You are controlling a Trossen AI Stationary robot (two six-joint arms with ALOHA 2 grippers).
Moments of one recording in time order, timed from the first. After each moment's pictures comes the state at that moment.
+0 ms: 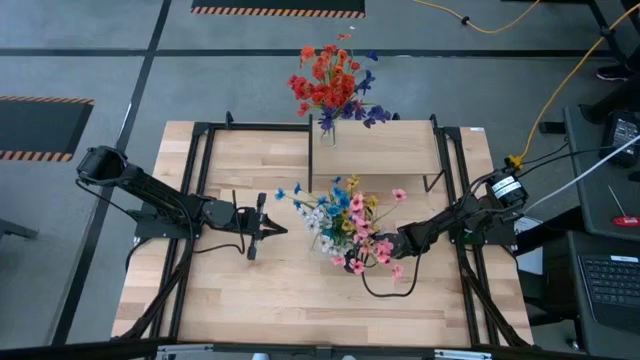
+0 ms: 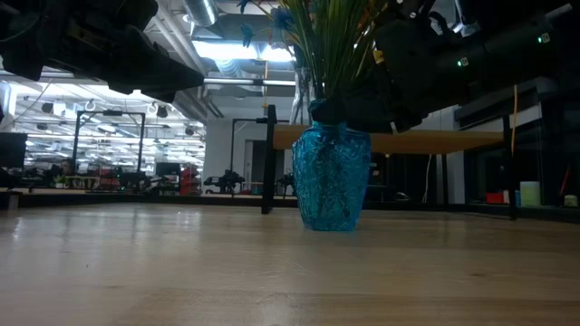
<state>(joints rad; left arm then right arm) -0.27 1.14 0.25 0.68 -0.21 0.04 0.38 1.76 0.65 0.78 0.68 0.18</state>
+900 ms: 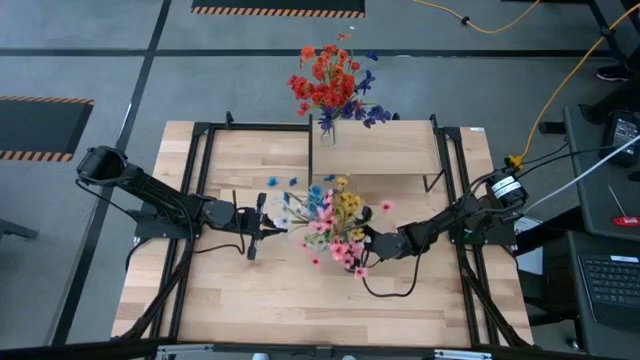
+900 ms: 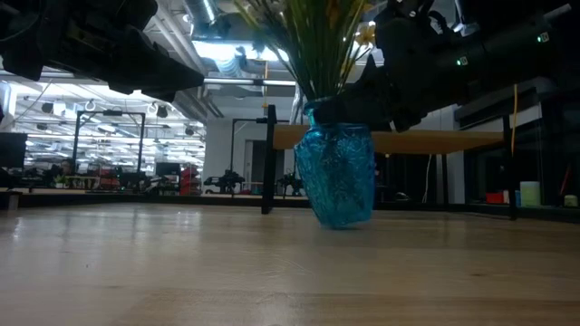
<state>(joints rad) -0.27 1.14 0.25 0.68 -0.21 0.06 0.38 1.76 0.65 0.79 0.67 0.17</state>
